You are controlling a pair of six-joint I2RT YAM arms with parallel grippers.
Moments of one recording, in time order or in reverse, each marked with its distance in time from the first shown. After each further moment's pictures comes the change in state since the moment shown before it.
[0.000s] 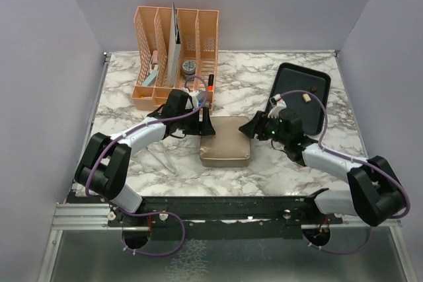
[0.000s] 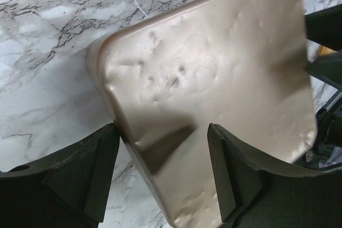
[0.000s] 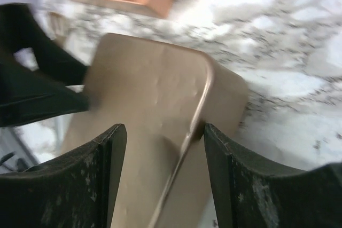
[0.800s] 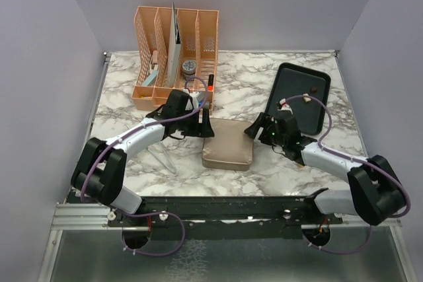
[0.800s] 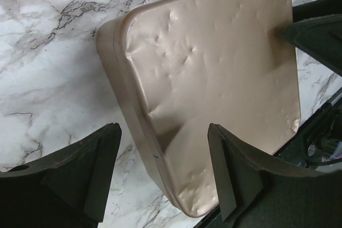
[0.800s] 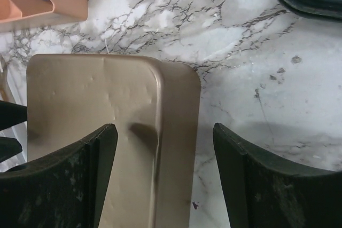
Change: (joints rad) left arm -0.016 -0.056 0.011 -0.096 -0.035 0.016; right arm 0.034 0.007 0.045 -0.304 0.296 0.137
